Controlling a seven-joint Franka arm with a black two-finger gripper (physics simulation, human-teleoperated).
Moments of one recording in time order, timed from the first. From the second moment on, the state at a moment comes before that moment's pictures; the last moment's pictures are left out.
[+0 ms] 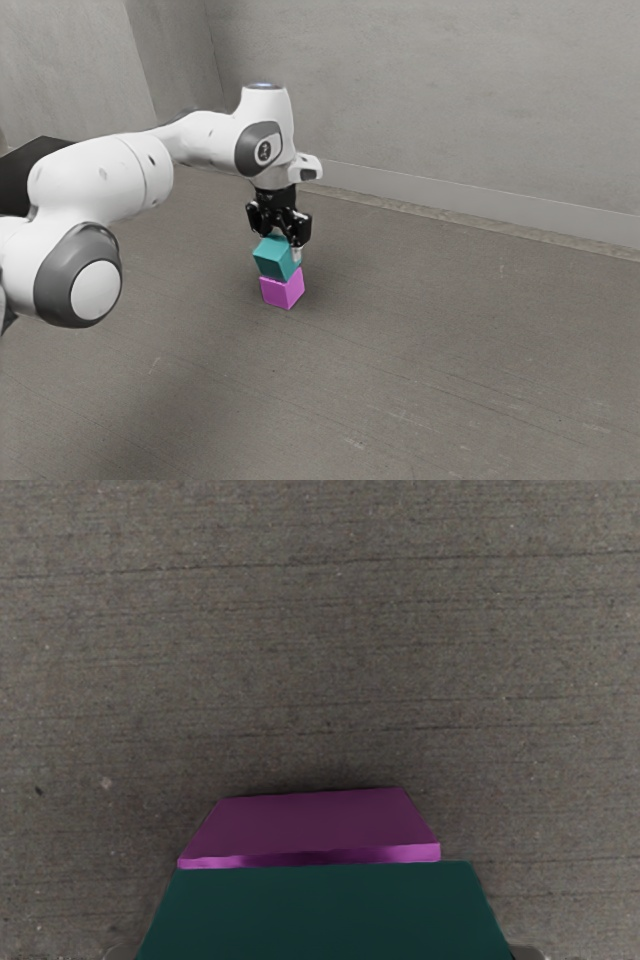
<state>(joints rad) -0.01 0.83 0.00 -1.04 0.00 1.78 0.05</state>
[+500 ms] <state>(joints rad) -0.02 0.84 0.02 -1.05 0.01 1.78 0.02</state>
